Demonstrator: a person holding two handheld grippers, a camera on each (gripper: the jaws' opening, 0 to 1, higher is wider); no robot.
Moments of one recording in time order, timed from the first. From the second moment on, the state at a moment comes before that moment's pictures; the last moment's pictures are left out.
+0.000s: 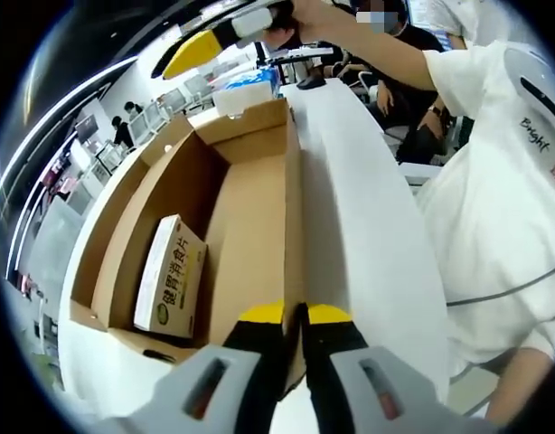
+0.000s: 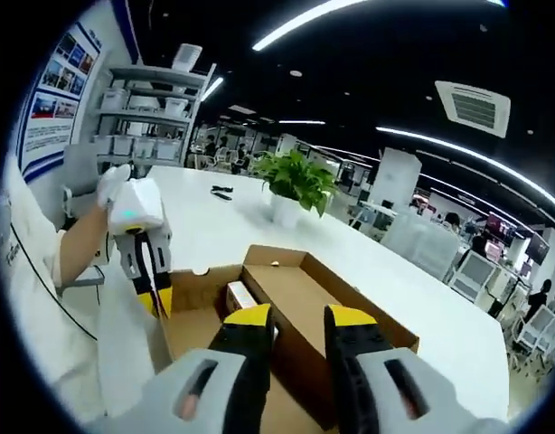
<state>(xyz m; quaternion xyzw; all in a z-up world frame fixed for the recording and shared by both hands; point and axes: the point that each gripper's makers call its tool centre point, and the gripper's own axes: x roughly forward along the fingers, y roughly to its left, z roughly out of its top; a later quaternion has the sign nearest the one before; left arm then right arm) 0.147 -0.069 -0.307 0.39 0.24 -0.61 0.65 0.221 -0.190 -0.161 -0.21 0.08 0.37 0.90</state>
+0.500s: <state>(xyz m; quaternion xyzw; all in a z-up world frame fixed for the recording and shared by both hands) 0.147 -0.069 -0.307 0.39 0.24 -0.61 0.65 0.233 -0.154 -0.207 -0.24 0.11 0.39 0.88</state>
